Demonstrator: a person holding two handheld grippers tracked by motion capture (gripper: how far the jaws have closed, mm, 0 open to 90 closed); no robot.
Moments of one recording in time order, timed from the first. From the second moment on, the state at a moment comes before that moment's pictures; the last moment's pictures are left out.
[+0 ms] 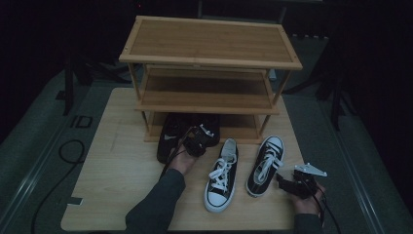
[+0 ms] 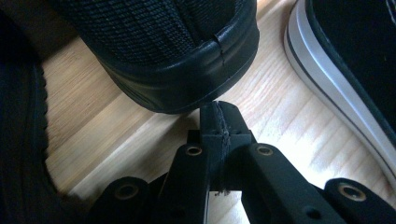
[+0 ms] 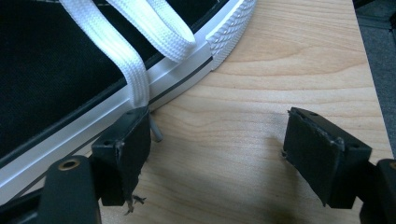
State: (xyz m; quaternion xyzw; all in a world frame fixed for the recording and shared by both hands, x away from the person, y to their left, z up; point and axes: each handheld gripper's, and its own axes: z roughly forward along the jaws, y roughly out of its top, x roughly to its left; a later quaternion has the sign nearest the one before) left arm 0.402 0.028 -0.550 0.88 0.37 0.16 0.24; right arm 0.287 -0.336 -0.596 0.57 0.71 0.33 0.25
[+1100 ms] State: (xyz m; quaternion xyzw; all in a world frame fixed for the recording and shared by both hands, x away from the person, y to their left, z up) left arm 0.337 0.085 -0.539 0.88 0.36 0.16 0.26; right arm 0.287 -0.337 -0.596 0.57 0.71 0.33 0.25
